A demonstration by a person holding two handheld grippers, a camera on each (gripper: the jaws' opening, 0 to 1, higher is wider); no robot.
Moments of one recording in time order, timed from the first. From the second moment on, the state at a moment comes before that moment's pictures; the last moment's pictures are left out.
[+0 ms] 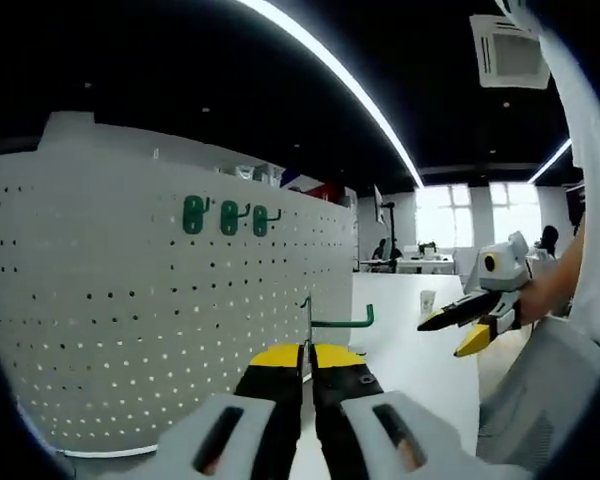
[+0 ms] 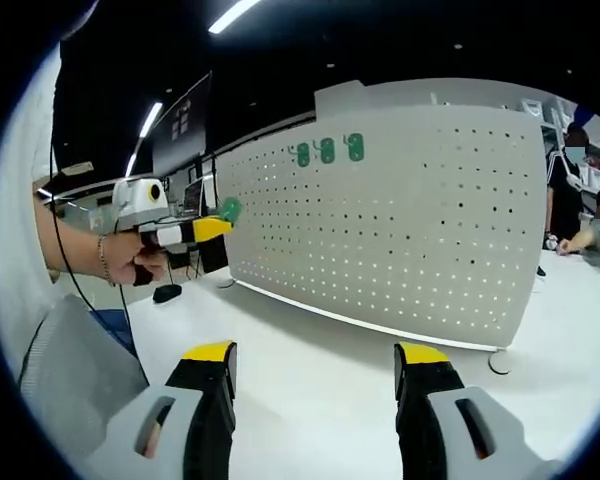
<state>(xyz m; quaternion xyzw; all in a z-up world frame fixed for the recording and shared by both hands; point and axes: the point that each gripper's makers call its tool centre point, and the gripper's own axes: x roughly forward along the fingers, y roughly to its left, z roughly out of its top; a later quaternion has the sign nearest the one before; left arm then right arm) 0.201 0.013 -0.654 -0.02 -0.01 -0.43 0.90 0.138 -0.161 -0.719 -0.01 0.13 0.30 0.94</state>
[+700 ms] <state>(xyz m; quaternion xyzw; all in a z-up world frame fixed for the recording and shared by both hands) 0.201 0.012 -0.652 -0.02 -0.01 -0.42 0.91 0.131 -0.142 -0.646 0.05 -0.01 0.34 0.94</state>
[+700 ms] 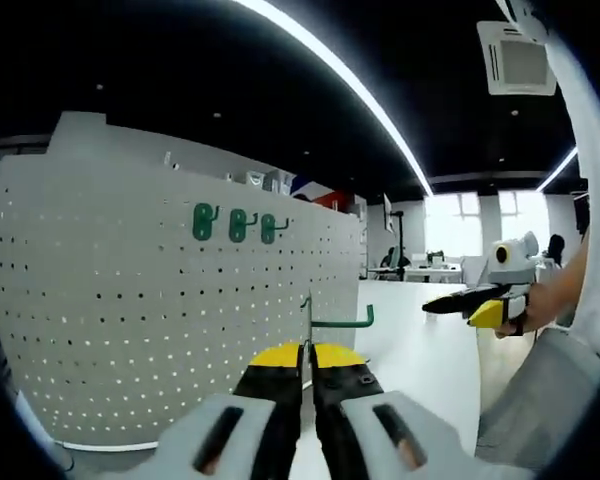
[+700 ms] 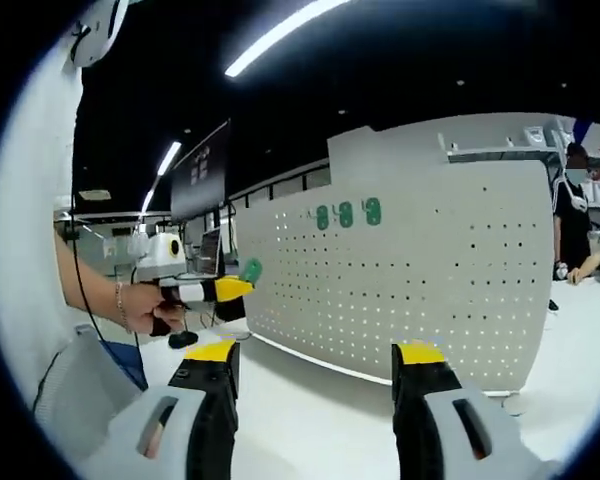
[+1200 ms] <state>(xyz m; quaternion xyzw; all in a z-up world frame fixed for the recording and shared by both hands) 0.199 0.007 -0.650 -0.03 -0.01 -0.41 0.91 0.143 -0.102 -0.640 0.06 0.01 0.40 0.92</state>
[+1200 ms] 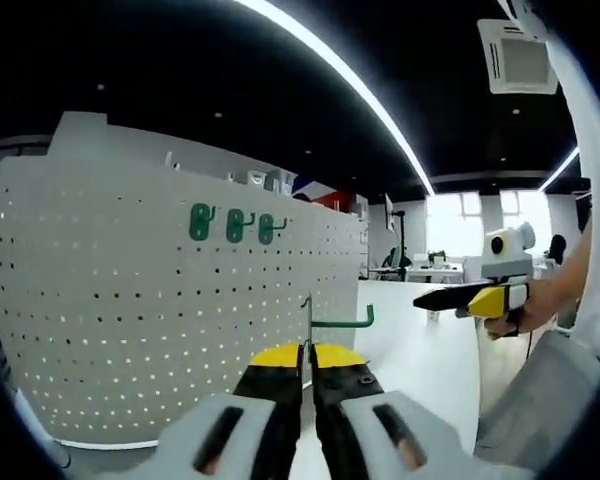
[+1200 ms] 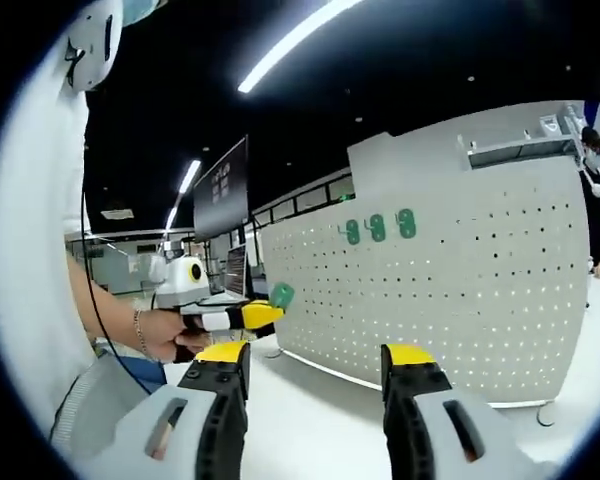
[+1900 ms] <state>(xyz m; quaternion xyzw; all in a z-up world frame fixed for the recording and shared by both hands) 0.197 0.008 -0.648 -0.03 -0.01 -0.41 0.91 0.168 -0.041 -0.625 0.11 0.00 0.43 0.90</state>
